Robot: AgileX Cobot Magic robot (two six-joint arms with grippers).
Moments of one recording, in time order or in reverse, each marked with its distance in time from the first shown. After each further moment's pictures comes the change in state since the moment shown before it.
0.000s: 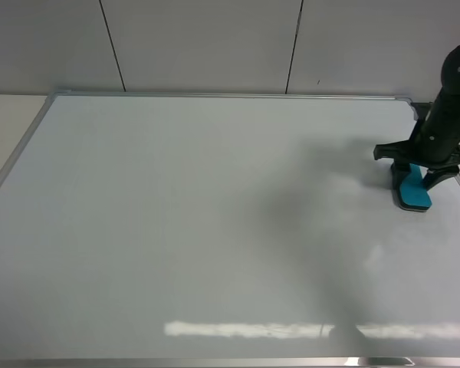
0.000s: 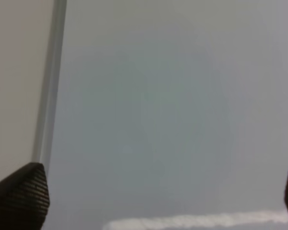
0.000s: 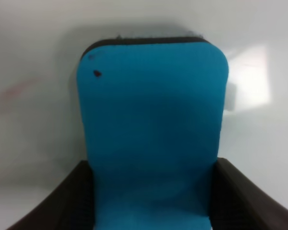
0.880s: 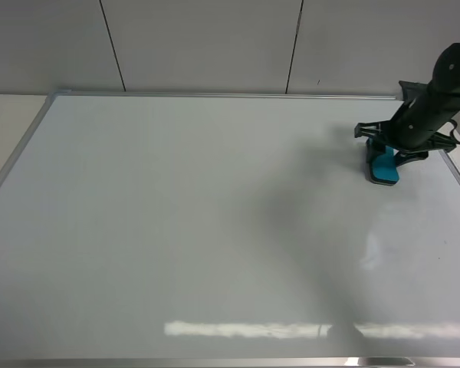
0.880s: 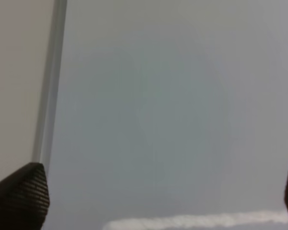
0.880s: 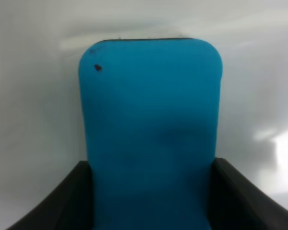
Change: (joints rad) left arm 0.000 0.000 0.000 0.000 0.000 0.000; right arm -0.022 0.002 0.000 0.135 -0.276 -0.070
